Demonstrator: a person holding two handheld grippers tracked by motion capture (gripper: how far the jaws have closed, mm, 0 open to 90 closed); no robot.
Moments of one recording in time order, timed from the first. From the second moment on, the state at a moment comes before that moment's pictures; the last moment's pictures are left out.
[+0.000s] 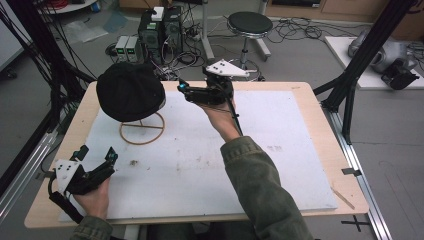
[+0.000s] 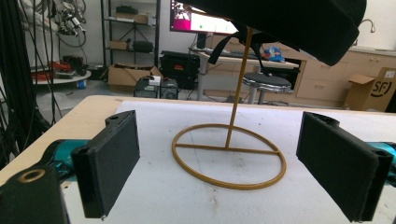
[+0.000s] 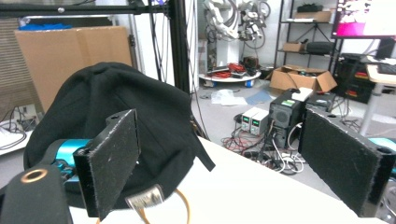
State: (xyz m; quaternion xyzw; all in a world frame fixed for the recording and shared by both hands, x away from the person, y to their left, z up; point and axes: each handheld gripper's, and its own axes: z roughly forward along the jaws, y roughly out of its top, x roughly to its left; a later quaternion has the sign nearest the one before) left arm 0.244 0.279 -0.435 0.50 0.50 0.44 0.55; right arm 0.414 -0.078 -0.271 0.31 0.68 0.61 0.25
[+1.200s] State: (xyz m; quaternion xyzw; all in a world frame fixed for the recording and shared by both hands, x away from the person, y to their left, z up) left arm 0.242 0.277 -0.434 0.50 0.50 0.44 0.55; right arm 0.342 -0.257 -0.309 0.43 0.61 0.56 0.36
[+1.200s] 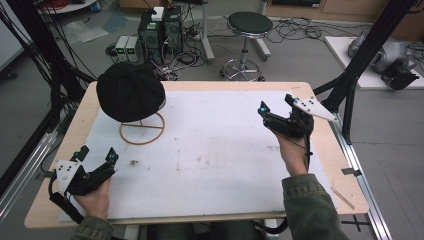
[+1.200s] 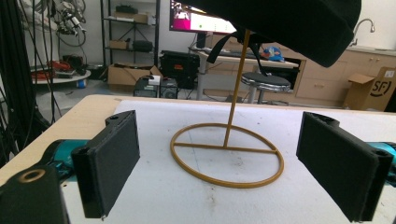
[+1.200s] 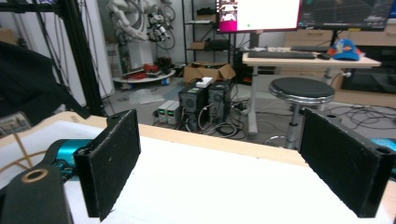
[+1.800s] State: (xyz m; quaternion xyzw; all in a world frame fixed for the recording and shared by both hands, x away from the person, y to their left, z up) left arm 0.243 0.276 -0.434 0.50 0.50 0.44 0.55; right arm 0.312 -0.306 -0.345 0.48 0.58 0.53 0.38
